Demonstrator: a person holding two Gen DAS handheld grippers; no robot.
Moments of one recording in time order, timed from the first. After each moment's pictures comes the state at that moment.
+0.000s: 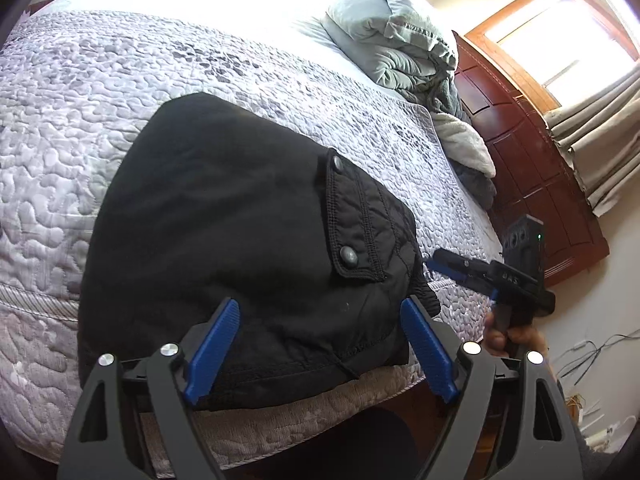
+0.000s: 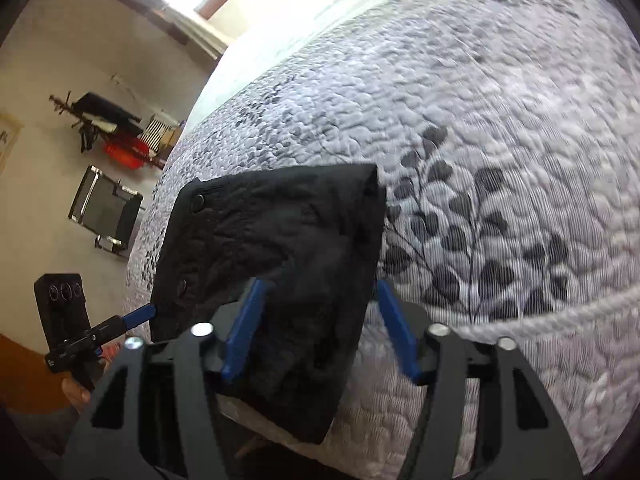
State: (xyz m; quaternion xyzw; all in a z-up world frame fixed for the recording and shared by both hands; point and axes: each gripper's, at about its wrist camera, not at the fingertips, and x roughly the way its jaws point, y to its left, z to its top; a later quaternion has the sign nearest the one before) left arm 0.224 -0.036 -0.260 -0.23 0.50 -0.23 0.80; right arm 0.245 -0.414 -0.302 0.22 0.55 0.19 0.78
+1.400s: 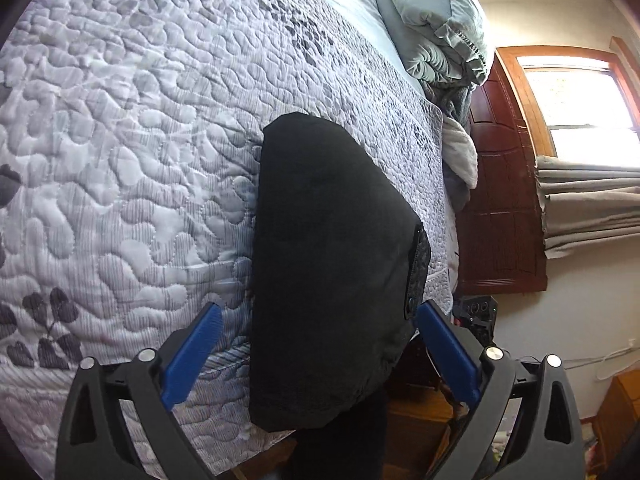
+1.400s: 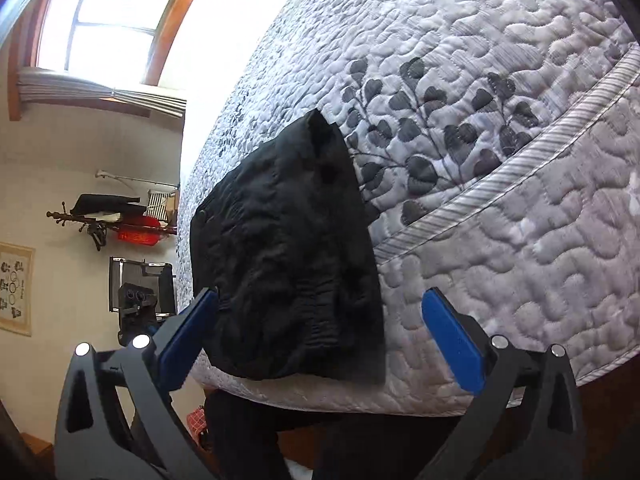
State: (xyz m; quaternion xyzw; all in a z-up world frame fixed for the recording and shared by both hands) left arm 0.334 0.125 -0.319 -0.35 0.60 -0.30 0.65; right arm 0.198 -0.443 -0.318 0.40 0.56 0.14 0.71
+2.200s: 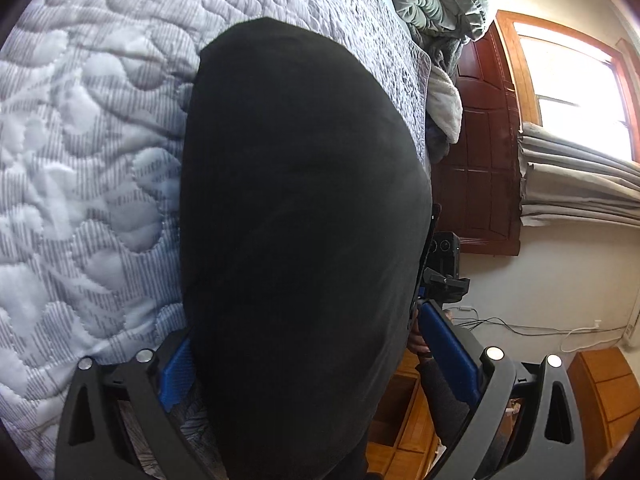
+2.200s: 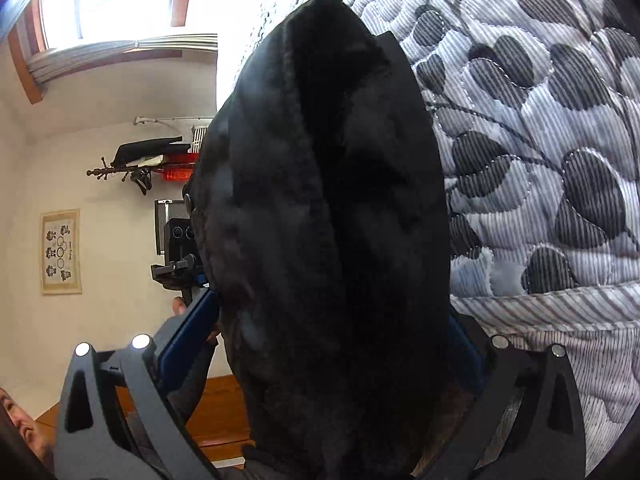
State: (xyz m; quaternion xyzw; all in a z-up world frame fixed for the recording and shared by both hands) left arm 0.382 0.052 -0.381 -0.35 0.65 -0.39 0.55; right arm 0.285 -0.381 -0.380 0.42 0.61 0.28 0.61
